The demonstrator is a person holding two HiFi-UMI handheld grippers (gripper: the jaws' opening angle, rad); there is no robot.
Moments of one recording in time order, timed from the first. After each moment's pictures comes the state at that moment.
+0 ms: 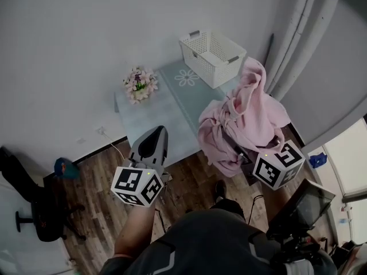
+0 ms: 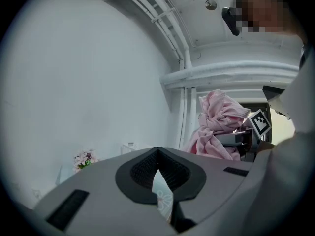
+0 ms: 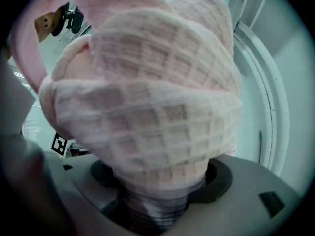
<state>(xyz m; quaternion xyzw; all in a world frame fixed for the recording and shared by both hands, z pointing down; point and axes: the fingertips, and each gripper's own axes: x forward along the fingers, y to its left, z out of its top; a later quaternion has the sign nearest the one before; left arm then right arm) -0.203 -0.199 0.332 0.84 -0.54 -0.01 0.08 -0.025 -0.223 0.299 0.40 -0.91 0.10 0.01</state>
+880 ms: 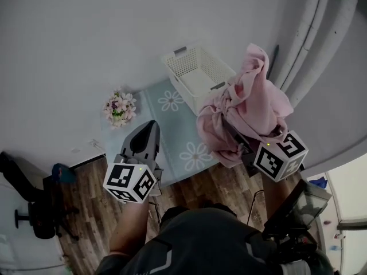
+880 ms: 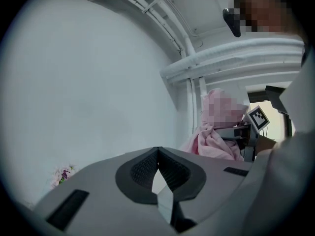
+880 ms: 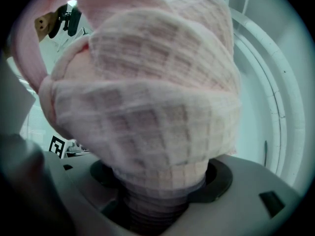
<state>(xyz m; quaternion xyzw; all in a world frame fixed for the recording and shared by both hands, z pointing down) -0.096 -0.395 0.310 0.81 -0.58 0.00 0.05 0.103 -0.445 0.281 0.37 -0.92 0.10 -0.02</state>
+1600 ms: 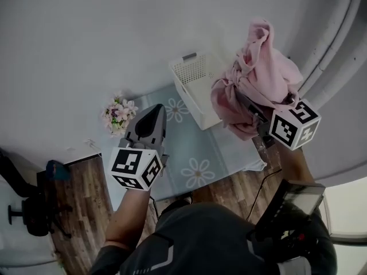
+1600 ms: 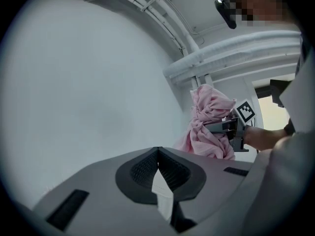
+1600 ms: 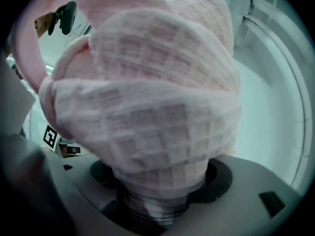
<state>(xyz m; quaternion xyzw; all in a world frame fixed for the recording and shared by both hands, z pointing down) -0.130 -0.497 0.290 0.81 -0.59 0.00 0.02 0.064 -0.585 0.241 0.35 -0.94 0.01 0.04</state>
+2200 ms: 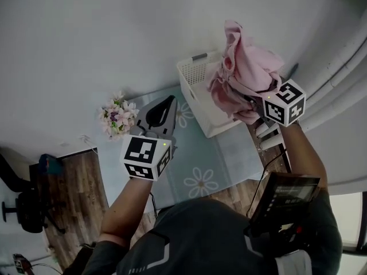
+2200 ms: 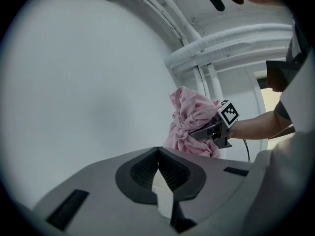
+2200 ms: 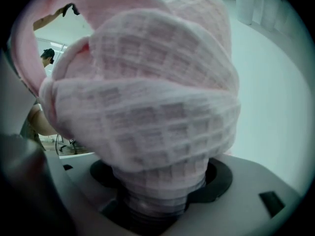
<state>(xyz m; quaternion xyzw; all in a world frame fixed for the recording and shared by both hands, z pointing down) -0.150 -0.581 0.312 0.81 -0.58 0.04 0.01 -0.005 -0.696 0.295 0.25 -0.95 -0.06 0.15</state>
